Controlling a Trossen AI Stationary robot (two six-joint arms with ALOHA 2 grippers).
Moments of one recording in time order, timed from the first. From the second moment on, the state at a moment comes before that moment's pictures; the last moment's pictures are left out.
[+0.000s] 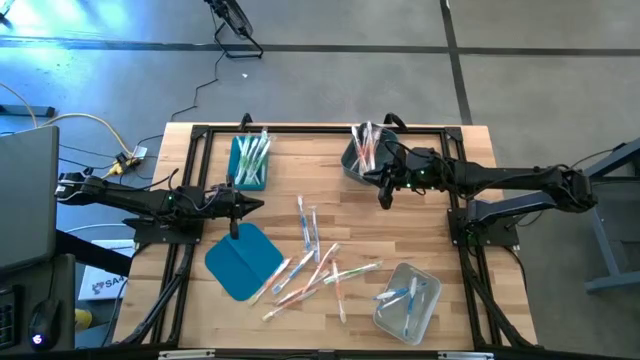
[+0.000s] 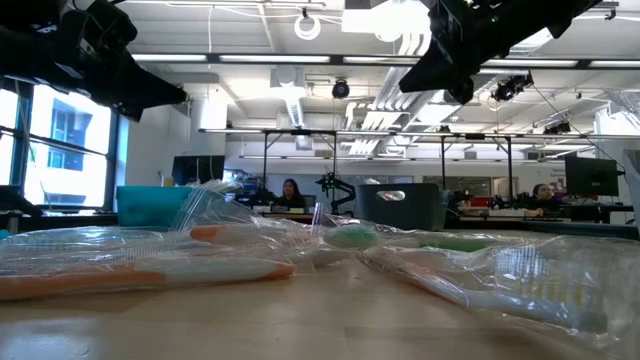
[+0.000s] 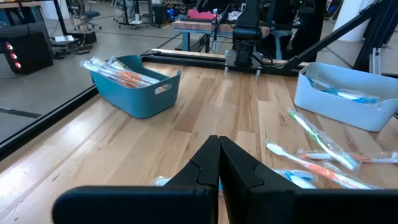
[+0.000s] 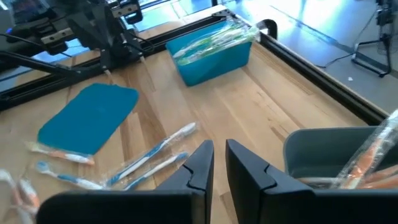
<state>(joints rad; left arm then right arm) -0.12 0.45 0.15 0.20 -0.32 -0.08 -0.21 1.07 0.72 -0.08 0.05 0.26</state>
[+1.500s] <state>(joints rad) -0.12 0.45 0.15 0.20 -0.31 -0.21 -0.09 1.07 0.72 0.00 0.19 0.18</state>
